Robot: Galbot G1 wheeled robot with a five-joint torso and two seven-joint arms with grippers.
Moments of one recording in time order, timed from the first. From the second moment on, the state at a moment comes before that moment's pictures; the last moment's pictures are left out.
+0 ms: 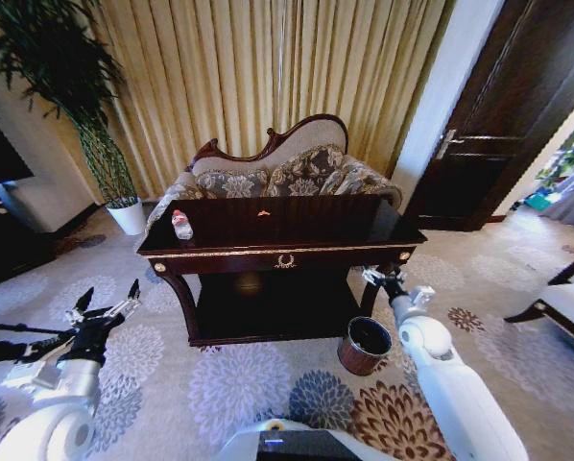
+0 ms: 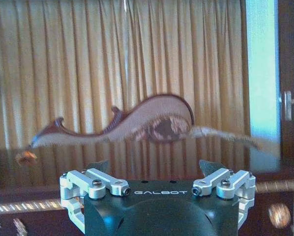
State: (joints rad) left arm 1.77 -1.35 -1.05 -2.37 -0.57 0.15 0.01; right arm -1.27 1.09 0.63 1.98 0.55 -0.22 0.11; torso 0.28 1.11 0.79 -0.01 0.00
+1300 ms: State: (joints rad) left arm 1.74 -1.33 -1.09 -2.42 -0.63 0.27 -0.02; right arm -1.32 1.08 0.65 2.11 0.53 -0.27 0.12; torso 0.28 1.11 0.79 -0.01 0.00
